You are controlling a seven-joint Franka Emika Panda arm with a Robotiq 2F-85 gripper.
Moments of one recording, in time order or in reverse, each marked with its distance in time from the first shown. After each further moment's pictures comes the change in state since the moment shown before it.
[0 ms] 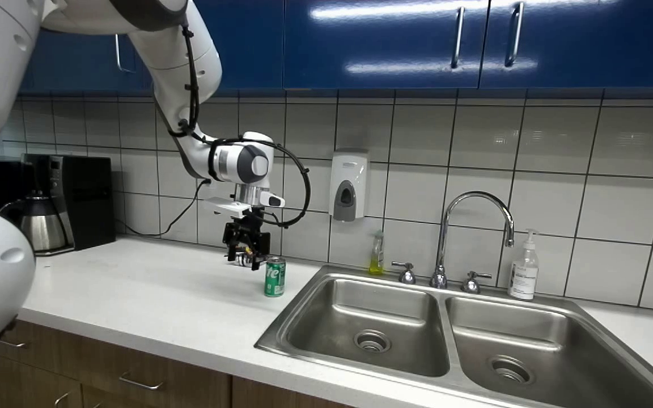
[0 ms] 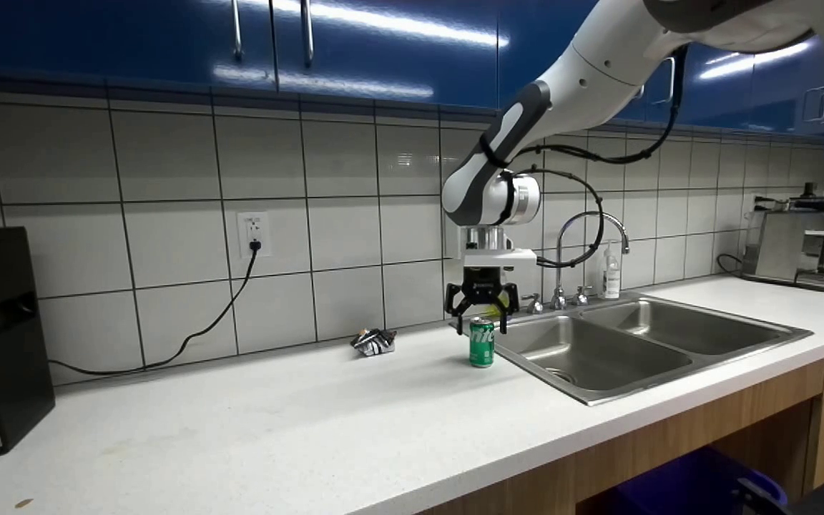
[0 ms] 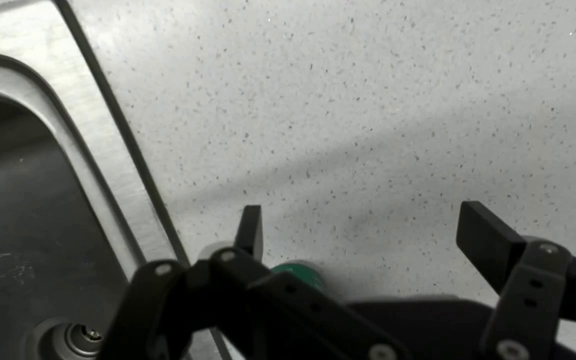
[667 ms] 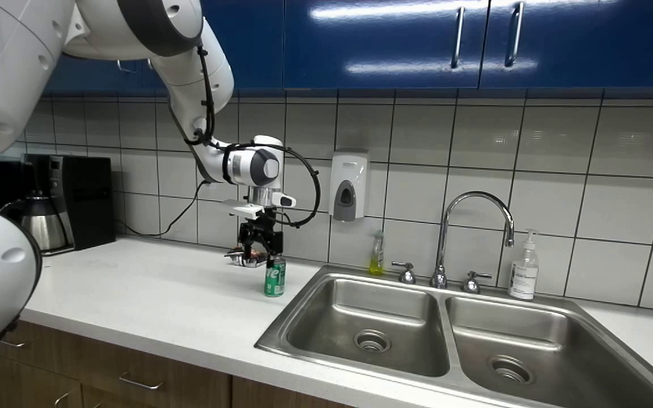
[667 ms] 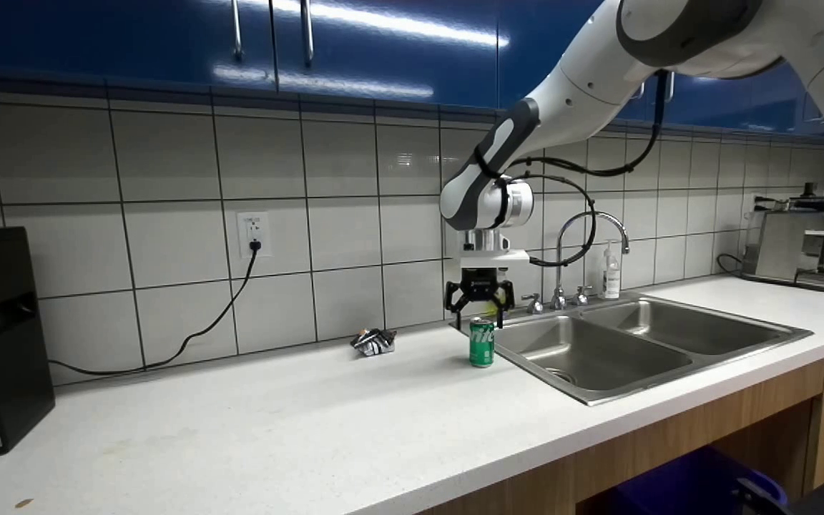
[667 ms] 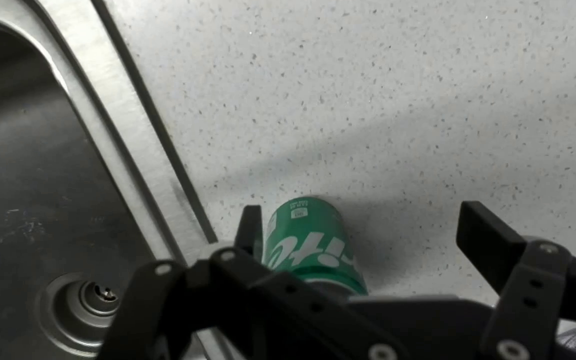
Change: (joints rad) arm 0.005 0.099 -0.037 0.136 -0.024 -0.002 0.020
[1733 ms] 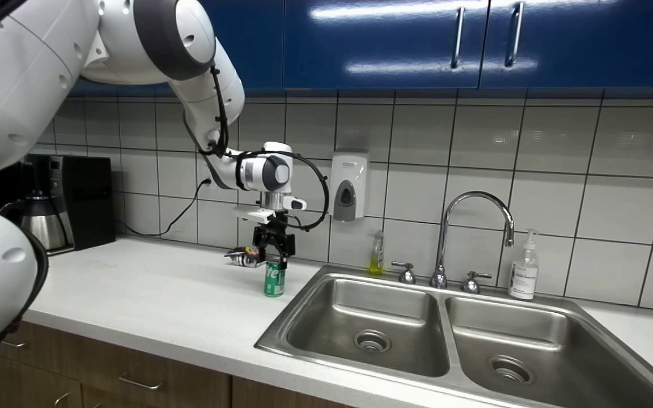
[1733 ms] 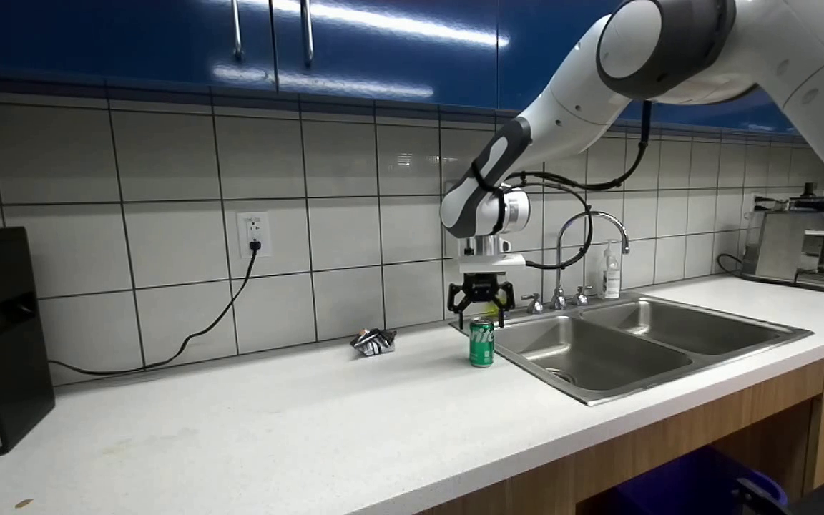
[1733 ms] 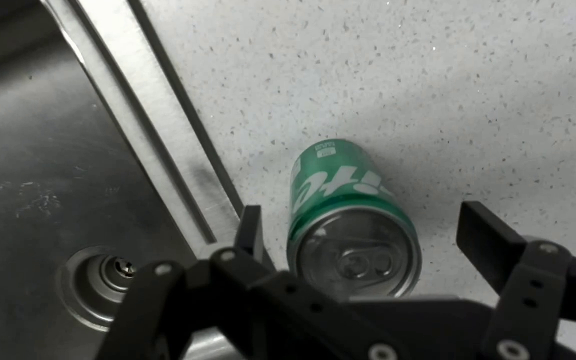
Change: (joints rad) arm 0.002 0.101 -0.040 0.124 -0.016 -0.005 0.037
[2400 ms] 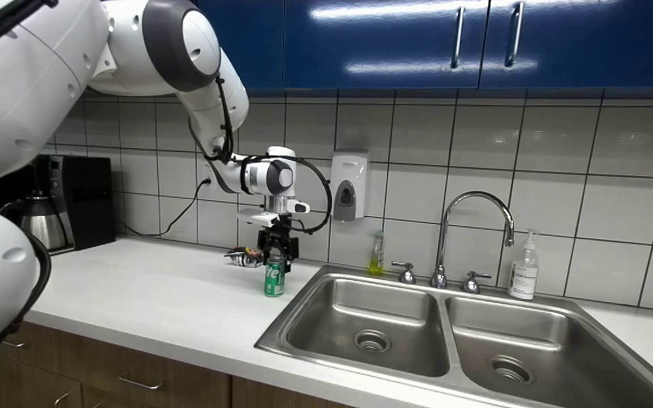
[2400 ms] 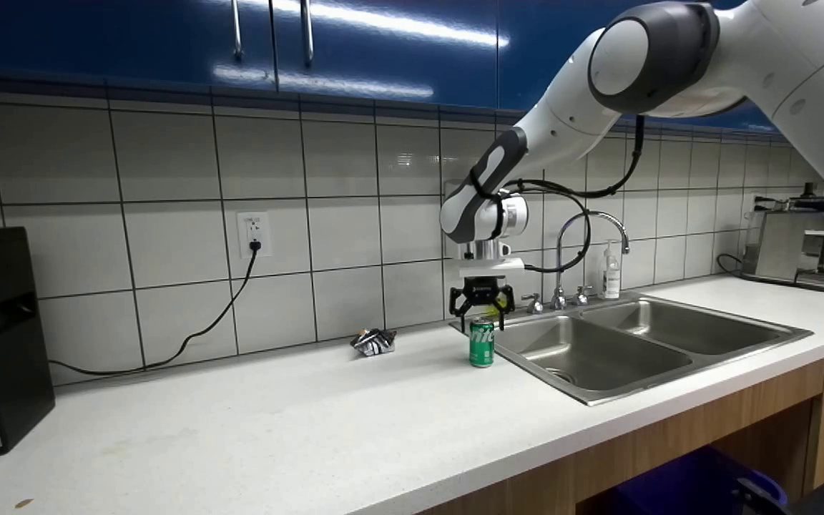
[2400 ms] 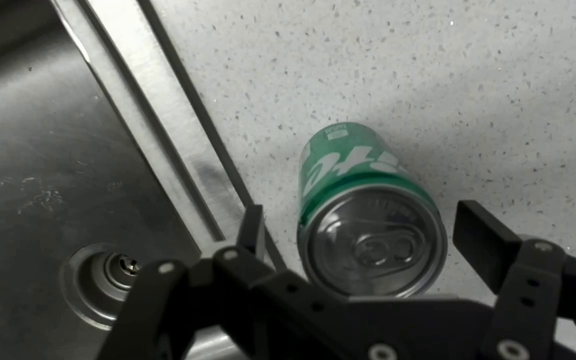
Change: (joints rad) arm 0.002 0.050 -0.015 0.055 0.000 -0.014 0.006
